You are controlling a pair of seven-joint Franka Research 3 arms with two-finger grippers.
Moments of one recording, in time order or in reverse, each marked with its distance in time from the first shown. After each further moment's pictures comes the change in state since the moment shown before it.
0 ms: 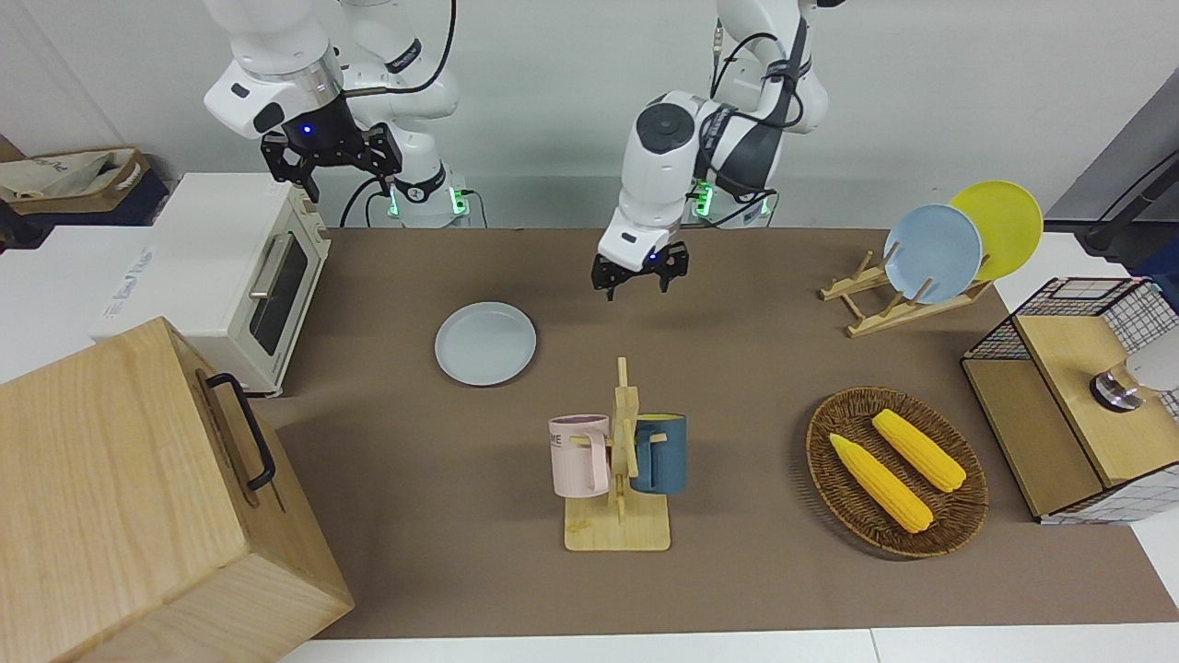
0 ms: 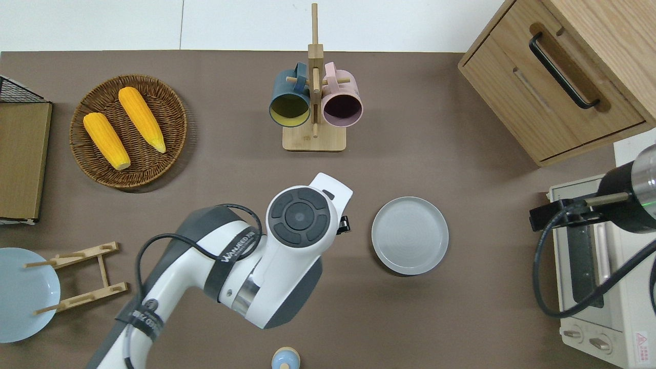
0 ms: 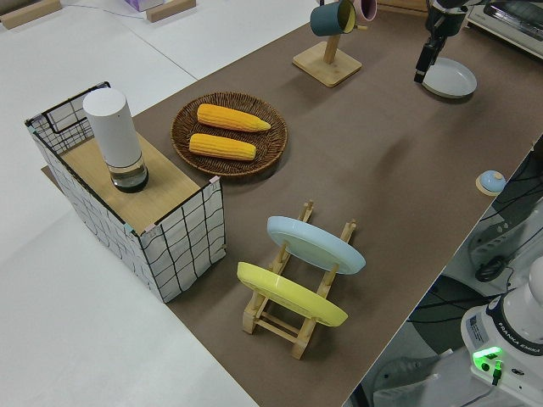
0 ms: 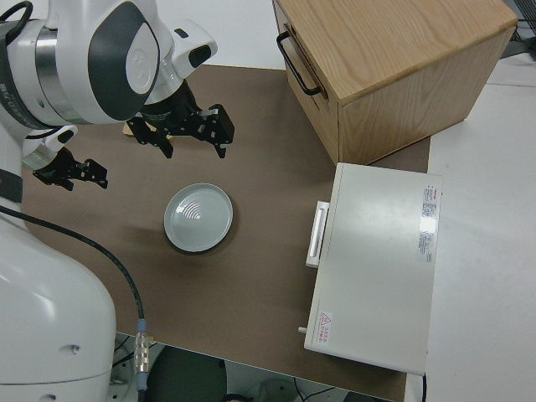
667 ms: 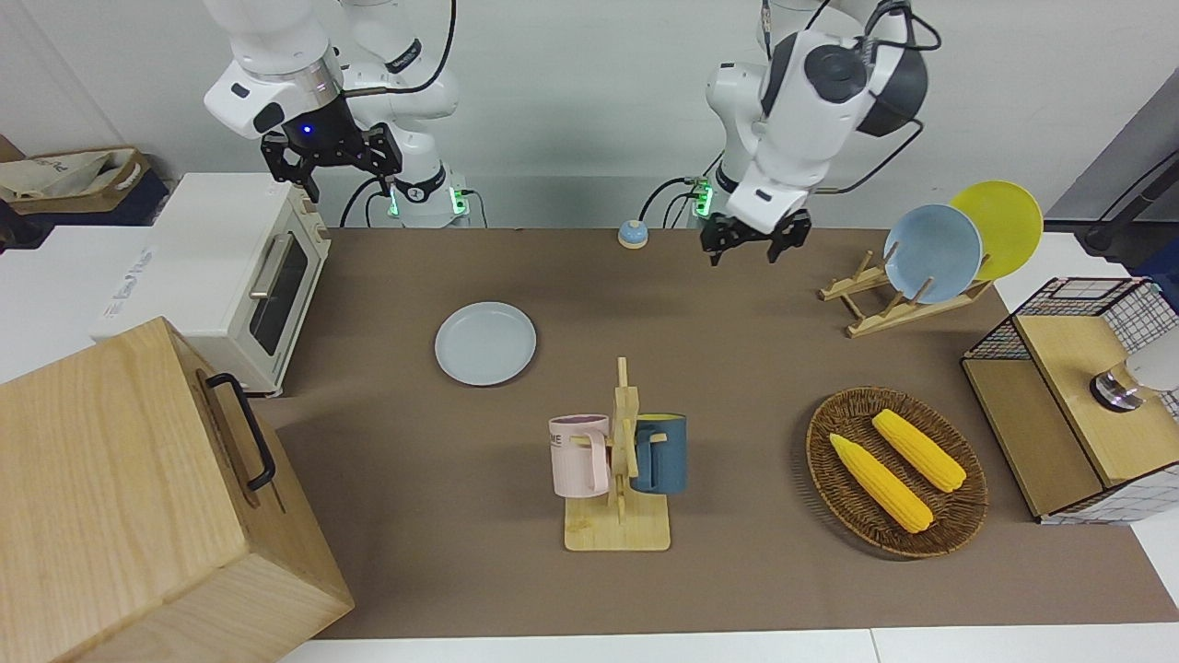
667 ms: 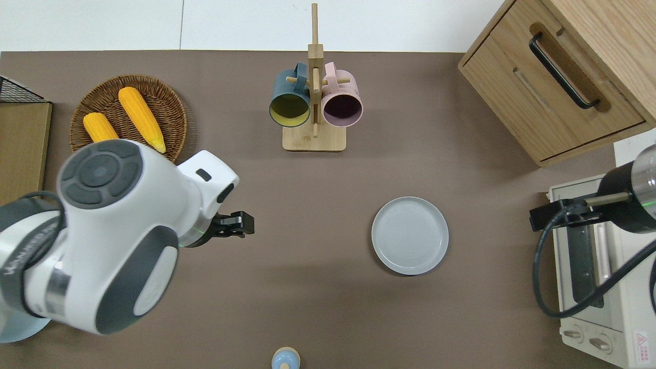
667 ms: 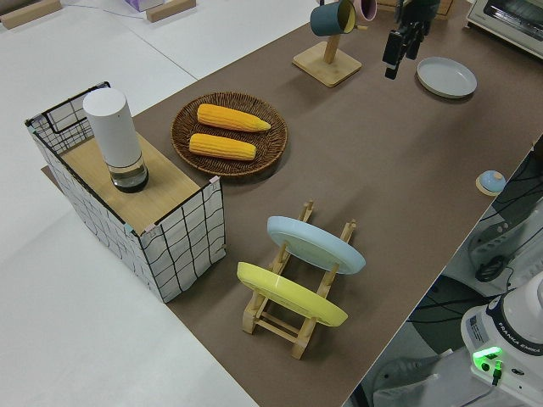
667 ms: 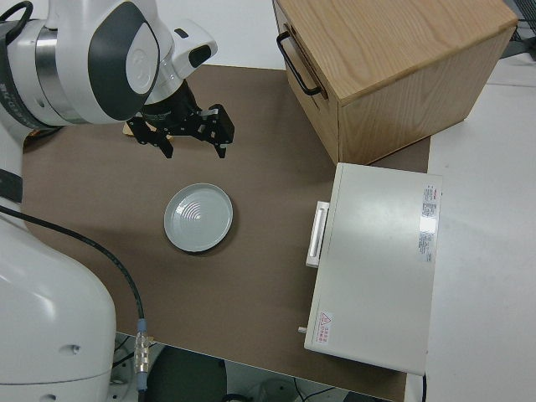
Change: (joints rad) left arm 0.280 -0.180 0.005 0.000 0.000 -0.213 0.387; right arm 0.000 0.000 0.000 0.000 0.000 0.000 0.000
